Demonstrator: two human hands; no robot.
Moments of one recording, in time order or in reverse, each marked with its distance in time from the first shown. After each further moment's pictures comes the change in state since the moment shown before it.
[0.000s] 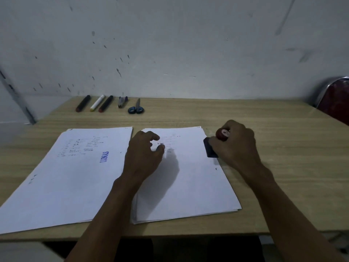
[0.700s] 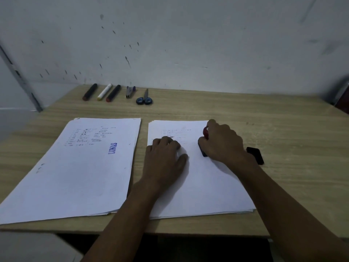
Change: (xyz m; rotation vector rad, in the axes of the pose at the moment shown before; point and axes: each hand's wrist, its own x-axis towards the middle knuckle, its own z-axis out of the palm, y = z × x) left_hand -0.023 -0.003 0.022 0.322 -0.189 0.103; right_hand 0.011 -0.035 0.049 -0.415 -0.315 -0.081
